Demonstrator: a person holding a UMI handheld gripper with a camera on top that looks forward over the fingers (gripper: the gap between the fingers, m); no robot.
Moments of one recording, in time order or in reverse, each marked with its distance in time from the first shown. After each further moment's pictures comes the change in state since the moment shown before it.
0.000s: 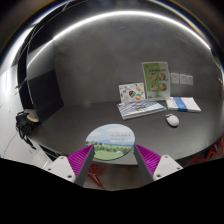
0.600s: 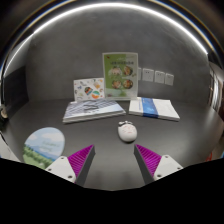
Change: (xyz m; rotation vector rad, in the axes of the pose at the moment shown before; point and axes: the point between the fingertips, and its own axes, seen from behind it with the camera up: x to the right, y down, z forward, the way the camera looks) arm 0.238 -0.025 0.085 -0.038 0.266 -0.059
